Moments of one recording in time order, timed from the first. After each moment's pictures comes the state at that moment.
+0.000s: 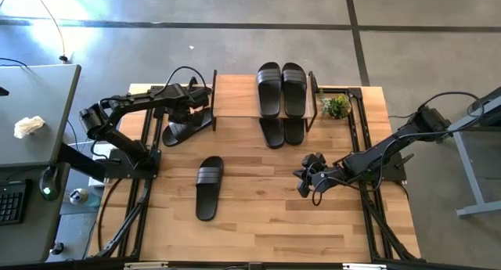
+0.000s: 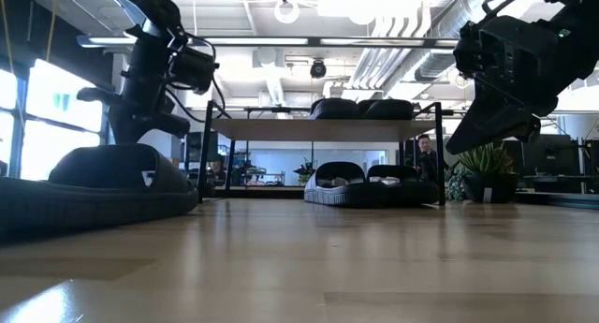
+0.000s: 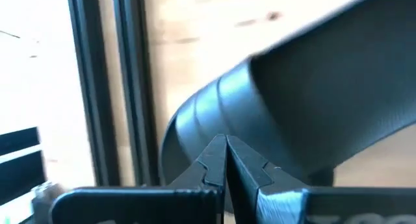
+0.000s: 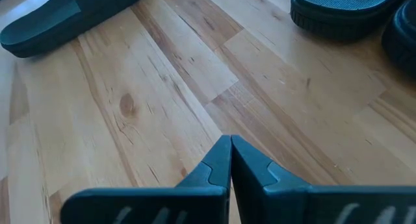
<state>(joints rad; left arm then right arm) 0.75 1.49 0.97 -1.18 -0.36 -0.87 0.45 1.28 0.51 -0.09 0.52 0.93</state>
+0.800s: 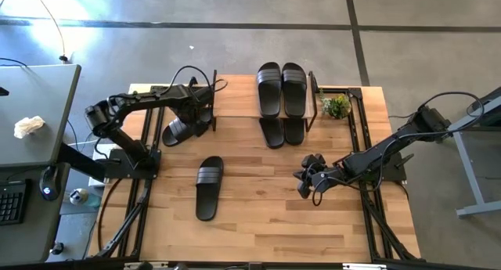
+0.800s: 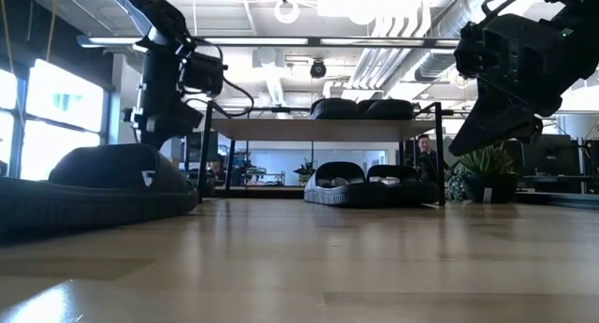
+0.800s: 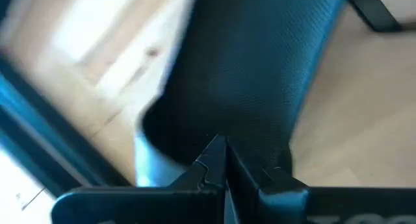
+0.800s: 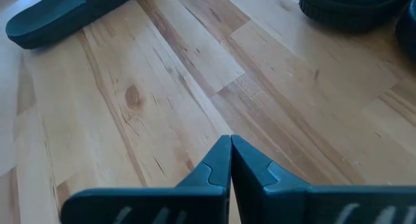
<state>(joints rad) 0.75 1.55 0.97 -1.02 -0.24 -0.19 0.45 1.28 0.51 -0.09 0.49 0.93</state>
